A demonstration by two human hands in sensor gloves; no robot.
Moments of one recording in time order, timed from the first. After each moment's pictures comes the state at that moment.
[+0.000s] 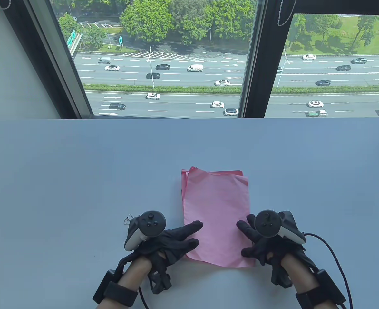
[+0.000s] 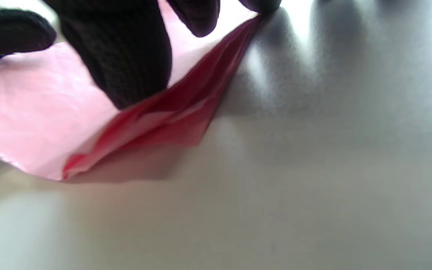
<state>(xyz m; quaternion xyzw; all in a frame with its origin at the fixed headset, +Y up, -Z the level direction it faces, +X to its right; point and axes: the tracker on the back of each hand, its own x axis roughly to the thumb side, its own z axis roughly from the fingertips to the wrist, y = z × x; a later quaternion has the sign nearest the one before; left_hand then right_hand) -0.130 -0.773 -0.311 -0.24 -0.21 0.42 0.85 0.194 -0.772 -0.320 0.16 0.22 0.94 0.19</state>
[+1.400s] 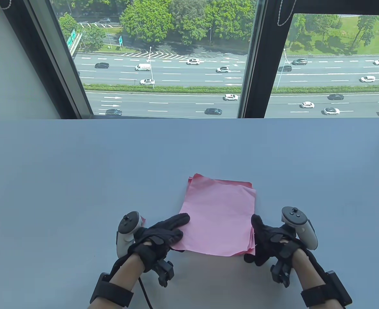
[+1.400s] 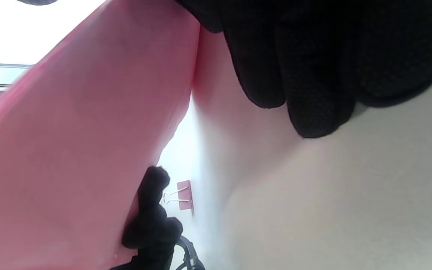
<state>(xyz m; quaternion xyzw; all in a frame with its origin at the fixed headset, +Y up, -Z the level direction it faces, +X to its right) -0.153 -0.781 -0.308 -0.27 -0.07 0.71 0.65 0.229 -0.800 -0.324 0.04 0.35 0.71 0.61</state>
